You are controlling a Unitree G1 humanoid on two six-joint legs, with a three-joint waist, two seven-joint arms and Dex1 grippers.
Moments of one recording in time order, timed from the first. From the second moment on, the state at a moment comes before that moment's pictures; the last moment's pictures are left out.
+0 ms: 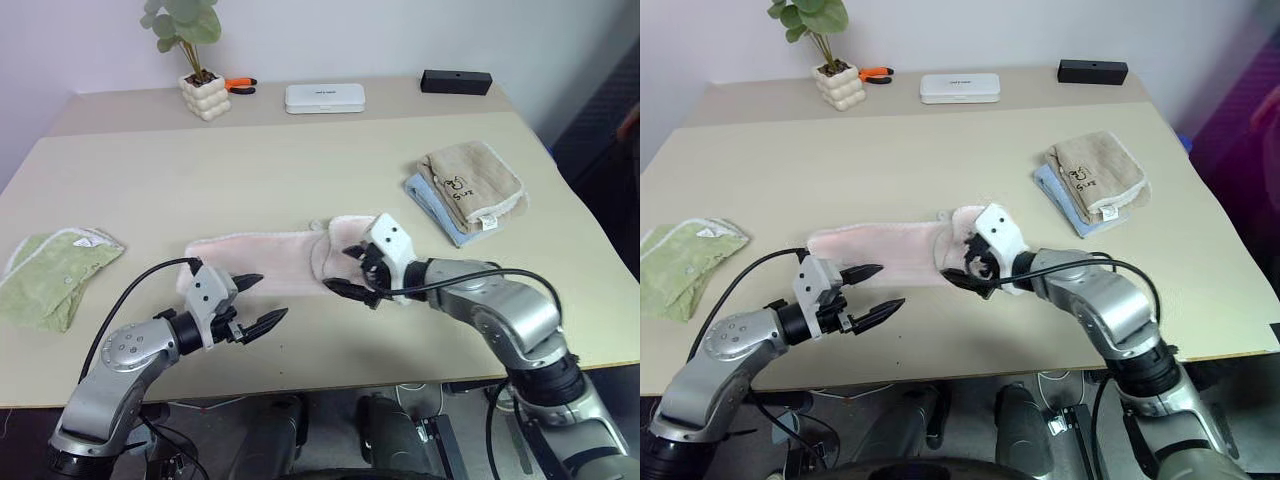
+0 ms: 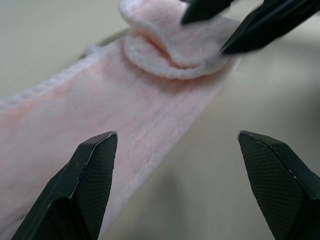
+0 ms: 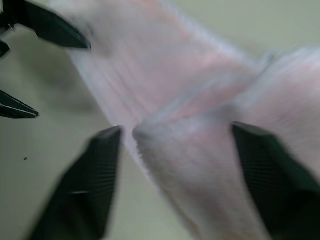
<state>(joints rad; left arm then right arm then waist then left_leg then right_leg) 0.10 0.61 0.03 -0.45 -0.40 0.36 -0.76 -0.44 -0.55 0.15 -0.45 0.53 0.95 0.58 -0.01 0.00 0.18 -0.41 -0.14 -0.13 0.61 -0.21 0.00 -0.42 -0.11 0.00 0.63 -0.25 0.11</state>
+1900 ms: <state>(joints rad) 0.05 0.26 0.41 -0.37 -1.45 0.67 0.36 -0.56 -0.49 0.29 -0.20 0.17 0.28 0.92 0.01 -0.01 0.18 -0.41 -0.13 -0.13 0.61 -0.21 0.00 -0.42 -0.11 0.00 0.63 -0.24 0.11</state>
